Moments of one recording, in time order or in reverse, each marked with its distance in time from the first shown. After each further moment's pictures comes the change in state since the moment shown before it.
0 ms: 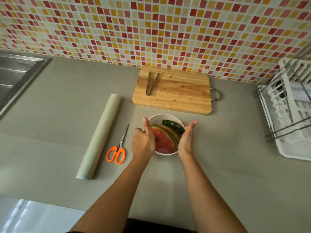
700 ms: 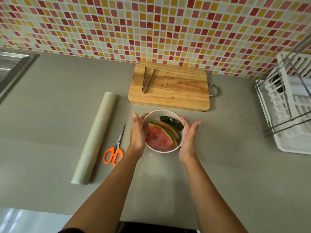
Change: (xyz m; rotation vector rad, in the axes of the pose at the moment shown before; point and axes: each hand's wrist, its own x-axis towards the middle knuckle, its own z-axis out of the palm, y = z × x) left_hand 0.033 -0.005 -0.004 -0.683 -0.414 0.053; right_hand -0.004 0.005 -0.010 0.151 -0.217 -0.078
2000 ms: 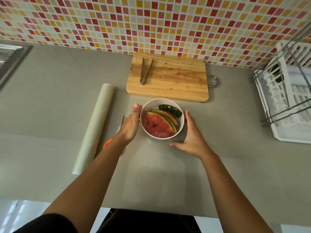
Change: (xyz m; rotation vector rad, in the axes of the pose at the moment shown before) left_hand -0.001 0.019 -0.033 0.438 -0.228 0.033; right_hand -0.007 -0.005 -0.061 -1.052 -0.269 -0.275
